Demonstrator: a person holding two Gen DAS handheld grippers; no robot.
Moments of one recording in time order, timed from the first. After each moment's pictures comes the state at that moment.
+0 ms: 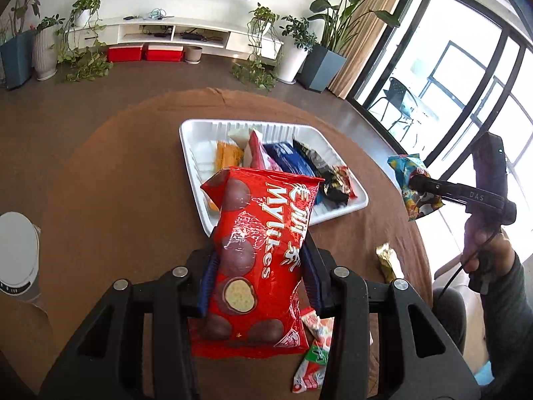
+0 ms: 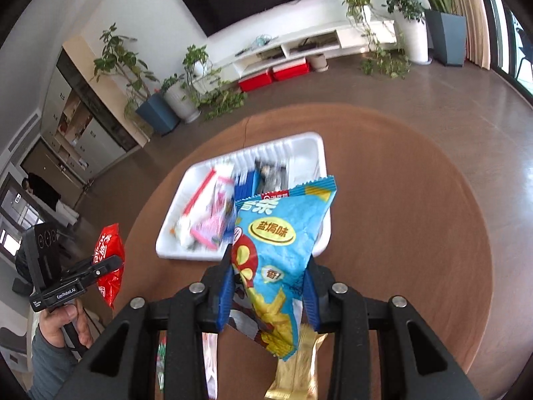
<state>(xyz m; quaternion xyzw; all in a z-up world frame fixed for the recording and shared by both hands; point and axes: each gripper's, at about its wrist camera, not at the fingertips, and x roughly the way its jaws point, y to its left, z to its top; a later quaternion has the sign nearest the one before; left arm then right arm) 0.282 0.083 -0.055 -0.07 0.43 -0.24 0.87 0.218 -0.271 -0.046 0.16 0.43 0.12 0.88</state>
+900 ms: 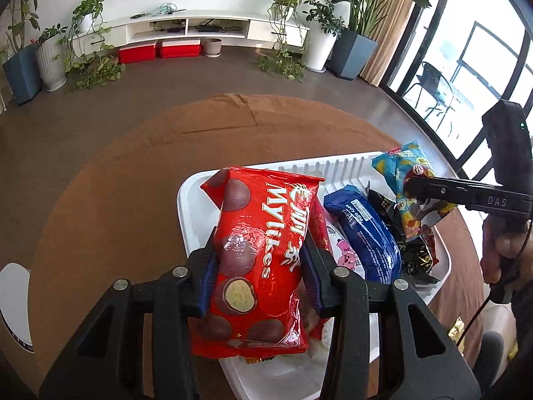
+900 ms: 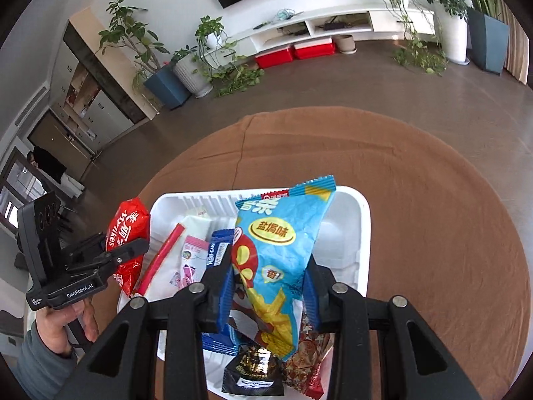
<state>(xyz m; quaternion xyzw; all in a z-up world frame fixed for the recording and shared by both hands) 0.443 0.026 -0.114 -0.02 0.46 -0.19 0.87 0.385 -0.246 -0.108 0.13 0.48 0.18 0.85</state>
